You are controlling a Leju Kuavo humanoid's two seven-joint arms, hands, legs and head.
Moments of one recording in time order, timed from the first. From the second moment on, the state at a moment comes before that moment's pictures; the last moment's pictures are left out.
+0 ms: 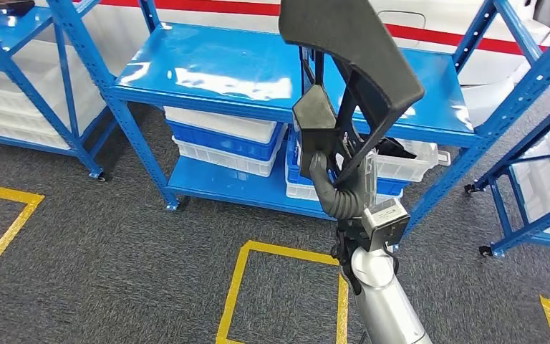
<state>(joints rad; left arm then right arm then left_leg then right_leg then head) -0.07 -0.14 0.73 -0.20 -0.58 0.17 -0.44 -0.32 0.06 0.37 -1.58 0.10 -0.20 -0.55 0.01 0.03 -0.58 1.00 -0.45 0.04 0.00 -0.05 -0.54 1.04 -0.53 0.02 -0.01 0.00</state>
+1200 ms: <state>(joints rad) -0.07 -0.15 0.73 -0.20 -0.63 0.17 -0.42 -0.23 0.05 0.35 -1.66 0.17 -0.18 -0.56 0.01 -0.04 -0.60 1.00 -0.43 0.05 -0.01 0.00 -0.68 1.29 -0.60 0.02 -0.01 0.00</state>
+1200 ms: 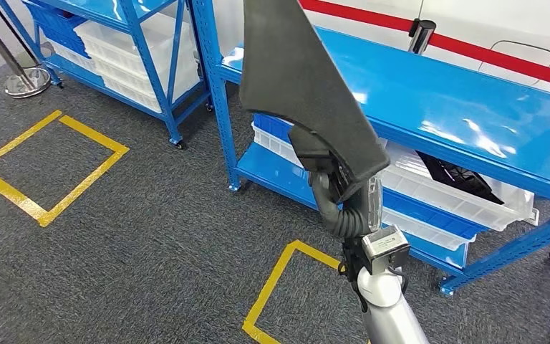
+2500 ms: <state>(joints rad) -0.08 -0.17 0.73 -0.20 -0.64 0.24 -0.39 -0.25 0.08 0.34 -1.64 0.18 -0.15 -0.57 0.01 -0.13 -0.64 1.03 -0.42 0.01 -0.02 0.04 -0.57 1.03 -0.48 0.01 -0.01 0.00</state>
